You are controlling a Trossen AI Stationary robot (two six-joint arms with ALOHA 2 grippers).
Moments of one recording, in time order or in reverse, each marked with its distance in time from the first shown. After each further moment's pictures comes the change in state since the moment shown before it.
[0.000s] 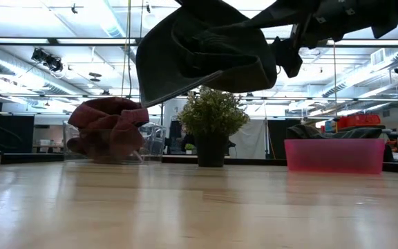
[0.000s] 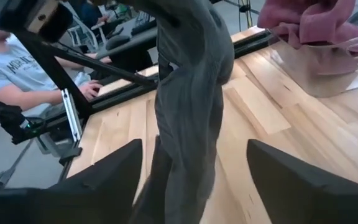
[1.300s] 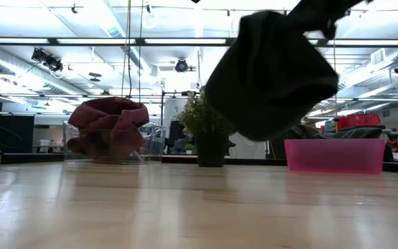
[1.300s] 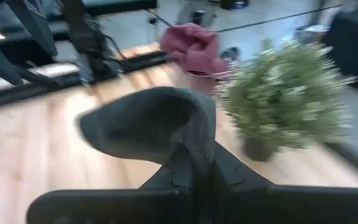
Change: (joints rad) left arm -0.110 0.000 0.000 -0.004 -0.023 0.037; right arm 0.115 -0.210 0.162 -0.541 0.473 -0.066
